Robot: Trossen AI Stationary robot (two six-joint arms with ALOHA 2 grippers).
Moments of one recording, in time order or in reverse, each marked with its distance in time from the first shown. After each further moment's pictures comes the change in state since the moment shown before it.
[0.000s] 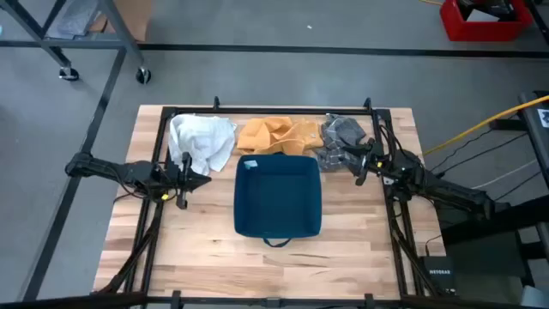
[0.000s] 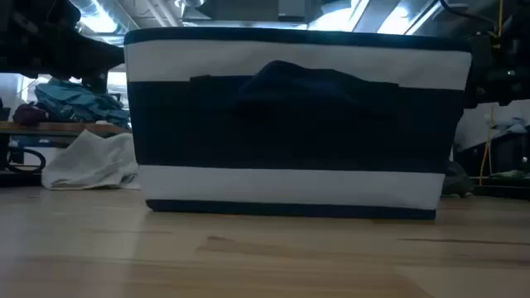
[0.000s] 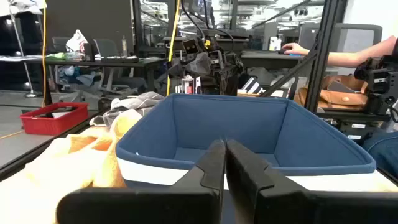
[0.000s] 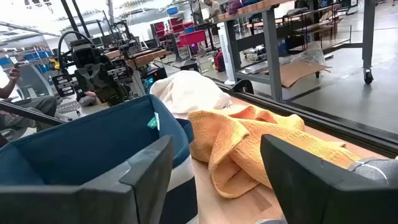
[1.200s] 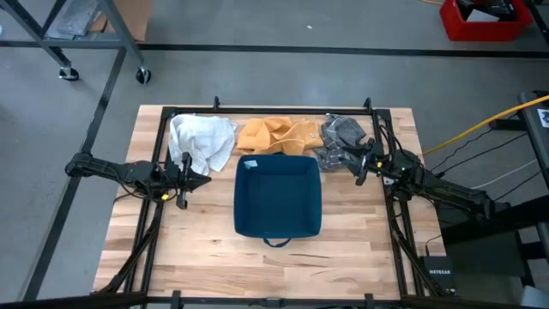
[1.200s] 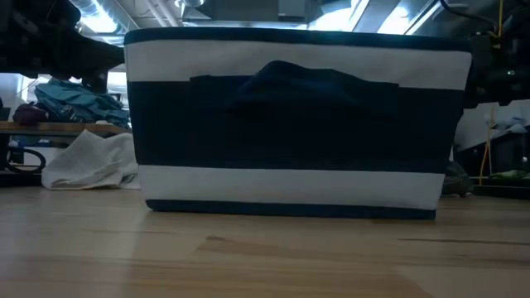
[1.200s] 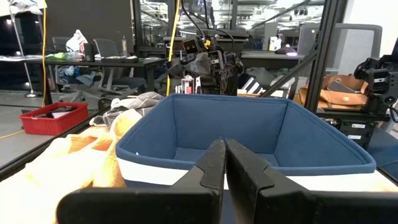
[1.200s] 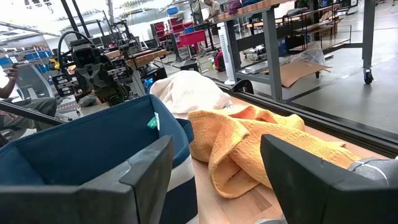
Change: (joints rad) left arm 0.000 0.000 0.000 0.000 0.000 0.000; right arm 0.000 0.000 0.000 0.000 0.000 0.000
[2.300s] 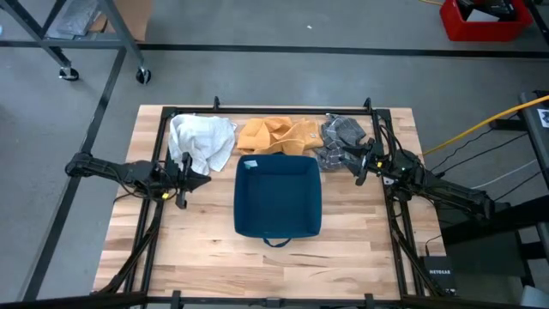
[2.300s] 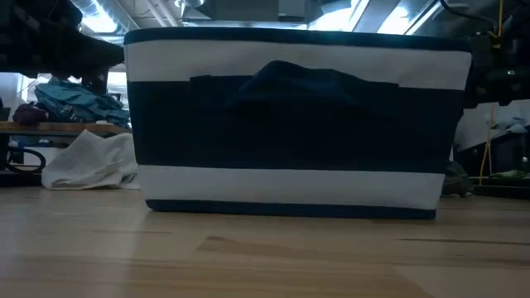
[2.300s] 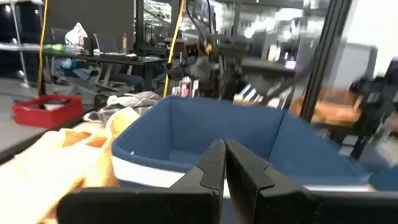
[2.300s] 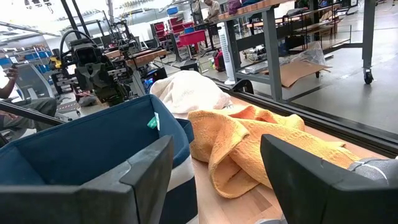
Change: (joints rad) left arm 0.001 0.000 0.000 0.029 0.000 -0.087; right arm 0.000 0.000 0.000 0.001 0.000 0.002
